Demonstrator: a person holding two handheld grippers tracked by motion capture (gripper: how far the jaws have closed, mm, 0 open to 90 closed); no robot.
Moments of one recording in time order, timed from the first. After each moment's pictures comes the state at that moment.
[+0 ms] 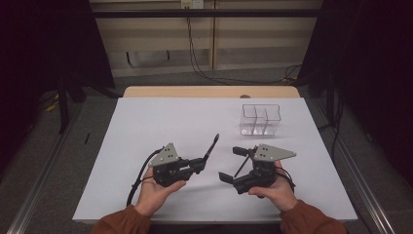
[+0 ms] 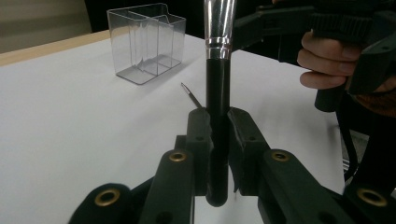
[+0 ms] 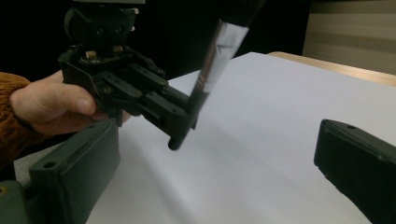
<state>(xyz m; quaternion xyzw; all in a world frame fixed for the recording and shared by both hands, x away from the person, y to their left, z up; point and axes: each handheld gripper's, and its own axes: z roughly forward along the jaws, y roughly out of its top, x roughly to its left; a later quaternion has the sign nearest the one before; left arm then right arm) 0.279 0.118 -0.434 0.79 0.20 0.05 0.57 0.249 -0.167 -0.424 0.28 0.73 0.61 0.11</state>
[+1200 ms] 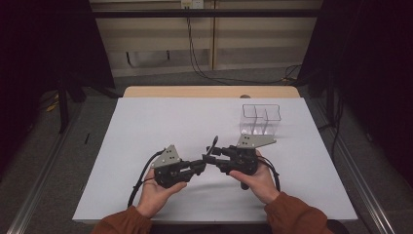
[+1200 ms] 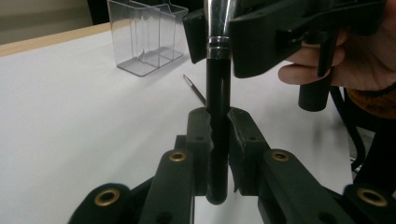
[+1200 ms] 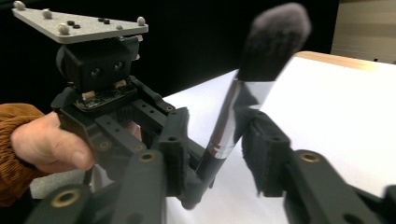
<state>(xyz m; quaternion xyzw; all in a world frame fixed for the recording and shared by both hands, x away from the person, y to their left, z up) 0.280 0.115 -0.443 0.80 0.20 0.05 0.56 0.281 -0.133 -0.423 0.28 0.73 0.62 0.06</state>
